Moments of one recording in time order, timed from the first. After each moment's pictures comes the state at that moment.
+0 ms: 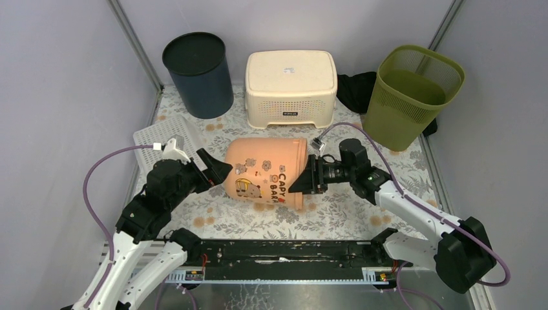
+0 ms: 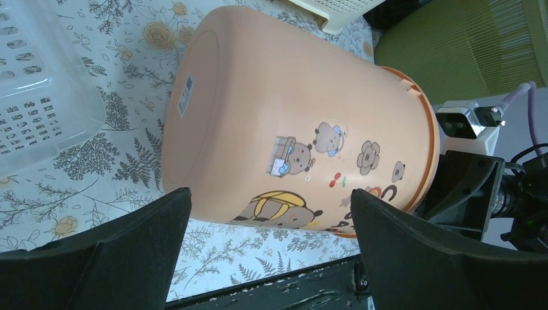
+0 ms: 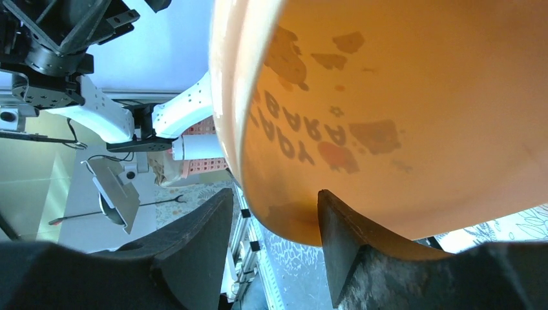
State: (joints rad) left arm -0.48 0.55 0.86 -0.75 -0.06 -0.78; right arm 0.58 1.09 0.63 -0.01 -0.87 0.92
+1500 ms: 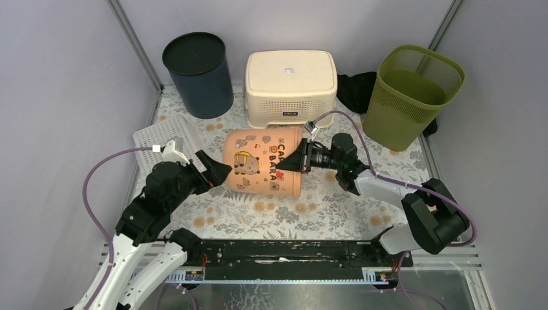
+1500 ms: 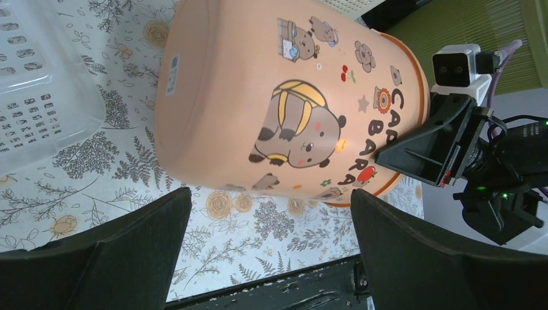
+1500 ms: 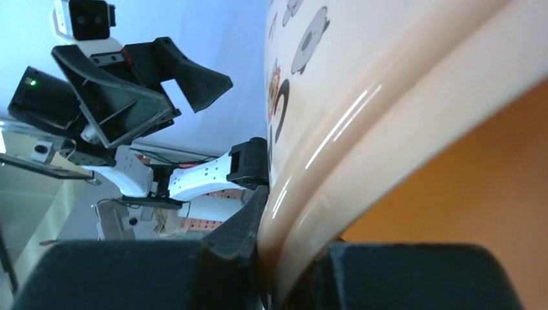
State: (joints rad) left arm -0.48 0.52 0.83 -0.75 -0.06 -0.78; right arm 0.58 1.42 0.64 0.66 -0.78 1.08
